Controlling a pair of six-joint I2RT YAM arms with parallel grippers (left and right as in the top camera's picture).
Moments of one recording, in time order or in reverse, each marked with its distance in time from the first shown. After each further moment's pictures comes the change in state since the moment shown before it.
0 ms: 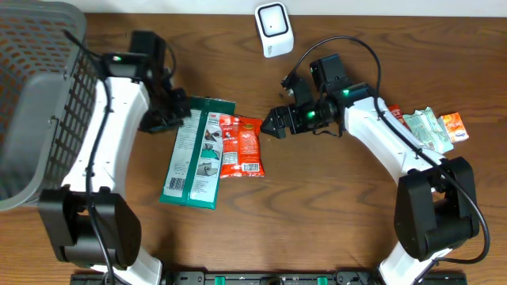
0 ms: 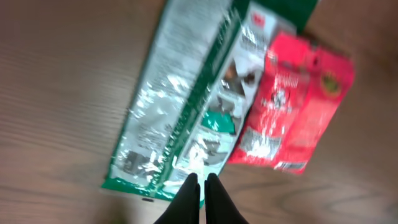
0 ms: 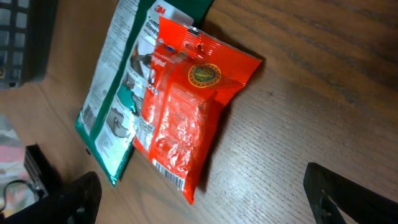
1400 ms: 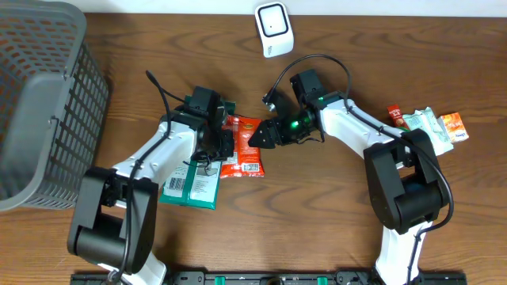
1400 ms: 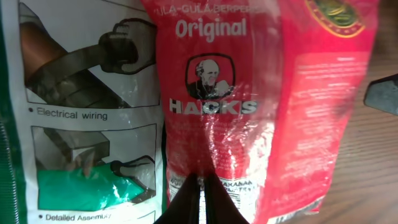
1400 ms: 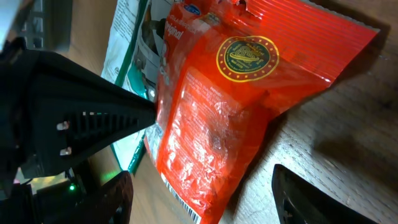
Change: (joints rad) left arm -0.218 0.011 -0.515 0.642 0.134 -0.003; right arm 0.057 0.201 -0.009 0.110 -0.192 -0.010
